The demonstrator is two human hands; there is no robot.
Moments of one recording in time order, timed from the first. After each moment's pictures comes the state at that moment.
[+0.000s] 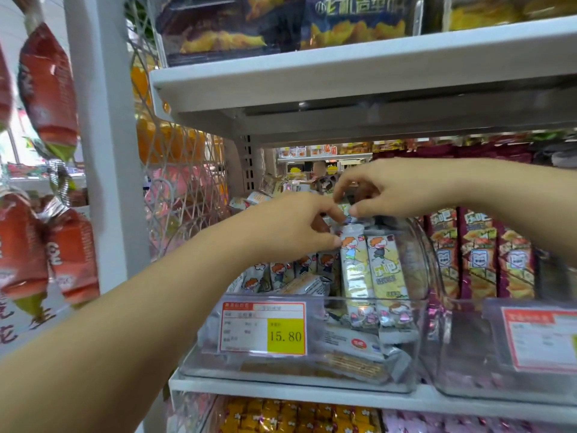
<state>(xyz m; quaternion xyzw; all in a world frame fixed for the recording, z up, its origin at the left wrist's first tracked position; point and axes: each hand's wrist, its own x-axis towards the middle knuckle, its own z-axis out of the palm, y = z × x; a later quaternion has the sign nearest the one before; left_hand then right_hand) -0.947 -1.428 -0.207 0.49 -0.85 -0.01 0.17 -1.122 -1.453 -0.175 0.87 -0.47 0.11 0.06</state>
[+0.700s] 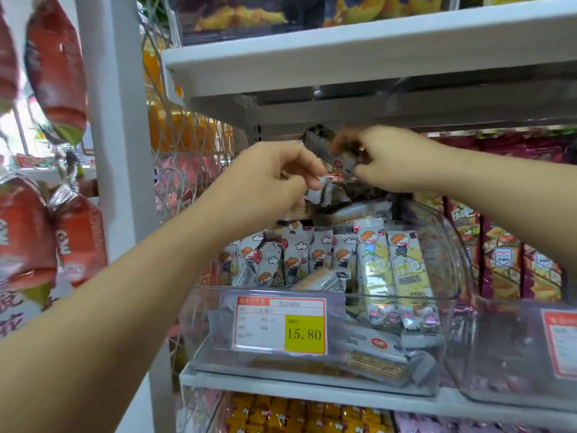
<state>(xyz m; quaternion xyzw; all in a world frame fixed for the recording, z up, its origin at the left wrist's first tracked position) -0.913 -1.421 -0.201 0.43 -0.79 -0.07 0.43 -1.099 -1.480 -0.170 0.84 -0.45 0.26 0.13</state>
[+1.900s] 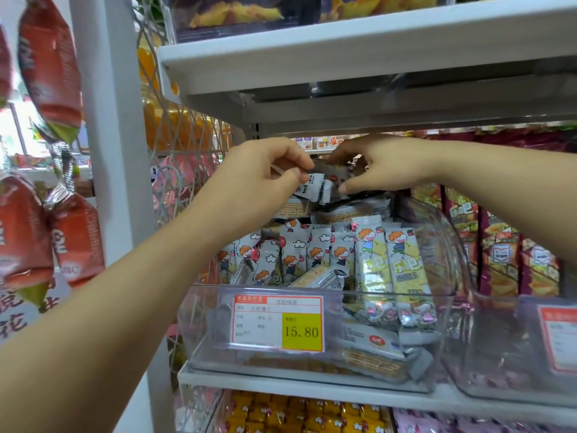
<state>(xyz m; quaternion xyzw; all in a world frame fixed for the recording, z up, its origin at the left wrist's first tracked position) -0.910 -1.427 -0.205 0.43 -0.78 0.00 0.46 -1.105 -1.494 -0.167 0.86 -0.49 0.15 0.06</state>
